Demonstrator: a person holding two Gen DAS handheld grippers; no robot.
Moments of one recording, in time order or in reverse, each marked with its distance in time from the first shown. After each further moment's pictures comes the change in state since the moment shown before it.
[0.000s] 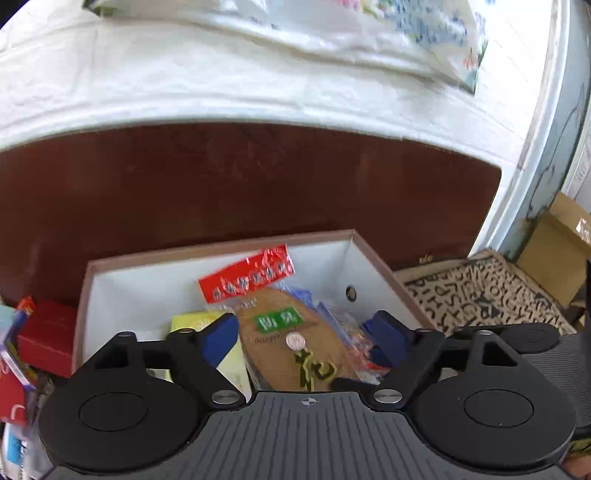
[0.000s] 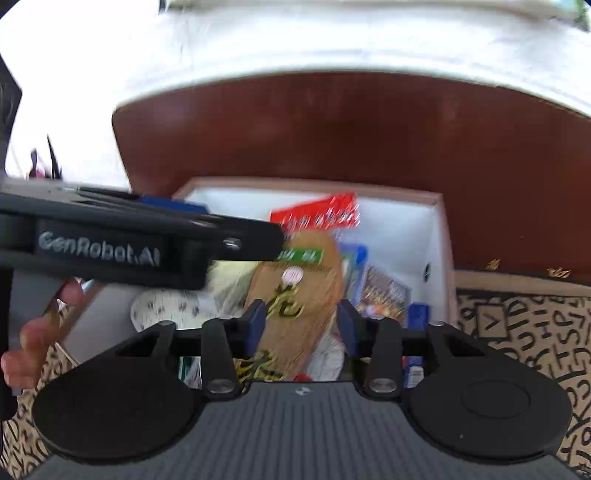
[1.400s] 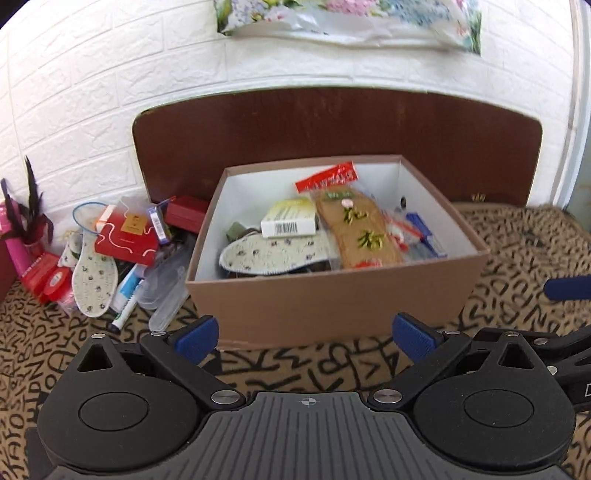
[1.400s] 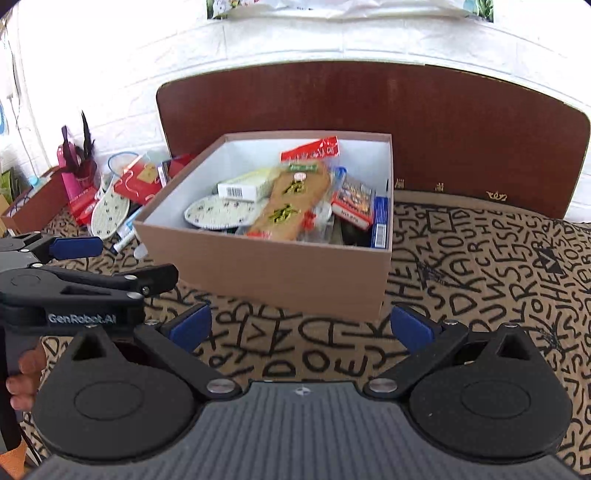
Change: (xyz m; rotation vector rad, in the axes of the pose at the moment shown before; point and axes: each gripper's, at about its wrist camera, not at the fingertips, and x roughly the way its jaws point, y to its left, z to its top) left arm -0.144 -0.086 -0.130 -0.013 0.007 0.404; right arm -0.148 0.024 -0.104 0.027 0.007 -0.044
